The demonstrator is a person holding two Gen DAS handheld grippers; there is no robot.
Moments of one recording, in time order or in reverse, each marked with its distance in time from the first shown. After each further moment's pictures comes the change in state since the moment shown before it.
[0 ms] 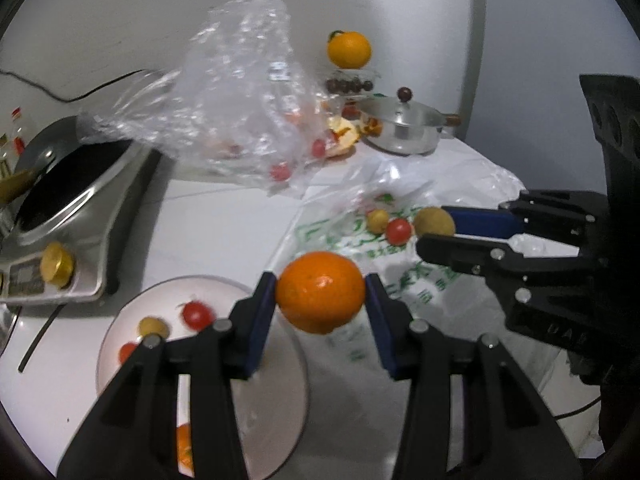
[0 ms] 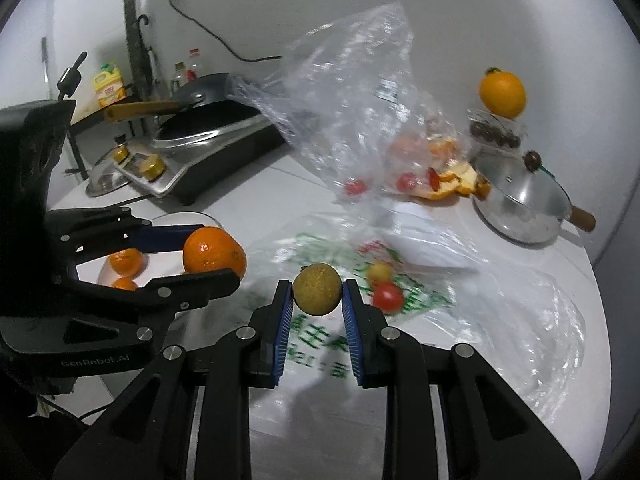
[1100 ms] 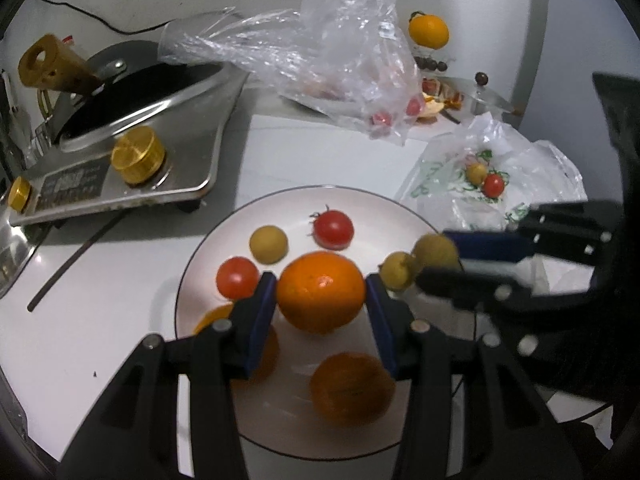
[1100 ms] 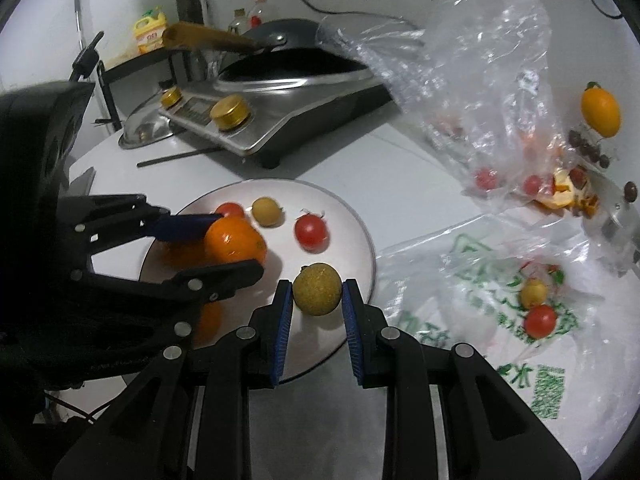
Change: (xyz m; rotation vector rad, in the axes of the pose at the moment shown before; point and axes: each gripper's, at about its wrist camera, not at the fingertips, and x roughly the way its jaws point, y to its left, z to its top) left arm -0.001 0.094 -0.061 -0.120 0.066 0.071; right arm 0.076 0.105 0.006 -0.109 0.149 0.115
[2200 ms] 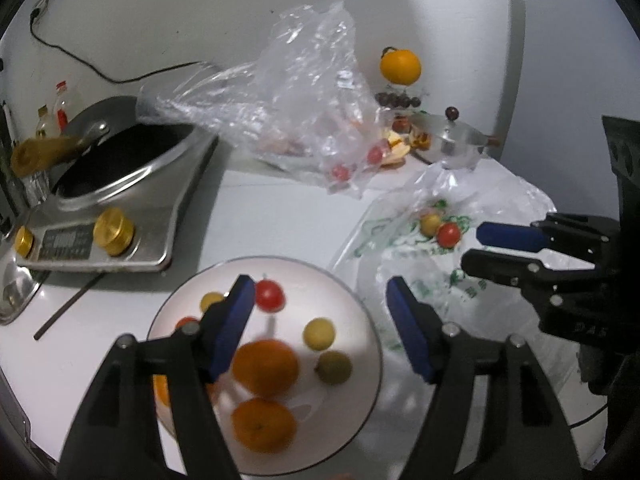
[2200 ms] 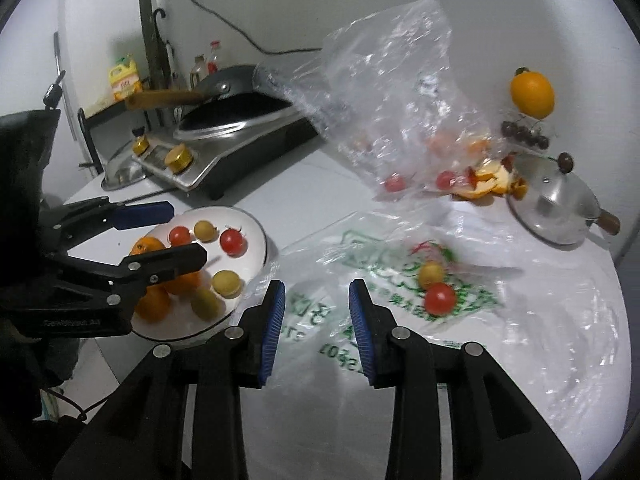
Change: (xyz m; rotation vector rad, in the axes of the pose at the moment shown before) left arm -0.023 -0.062 0.036 0.039 -0.119 0.011; right arm -0.076 -0.079 -0.028 0.112 -0.155 -0.064
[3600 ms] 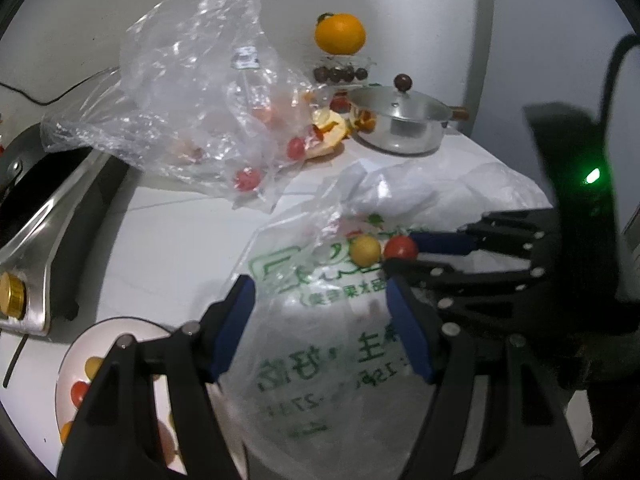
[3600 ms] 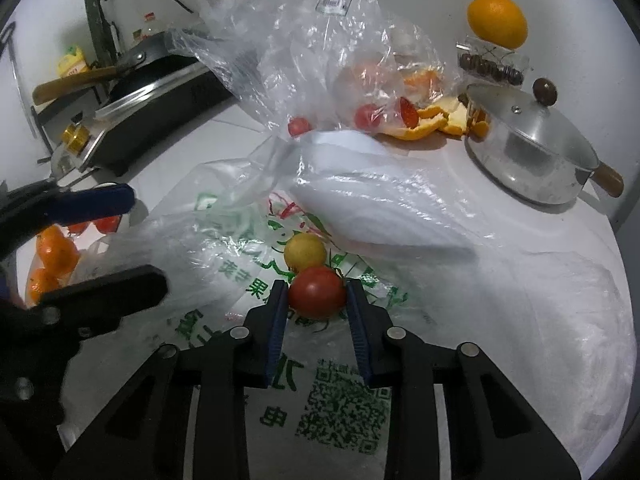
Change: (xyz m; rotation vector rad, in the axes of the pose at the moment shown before) left arm 0.077 -0.085 0.035 0.097 0.080 -0.086; right arm 0.055 -0.096 -0.008 0.067 0.145 -0.068
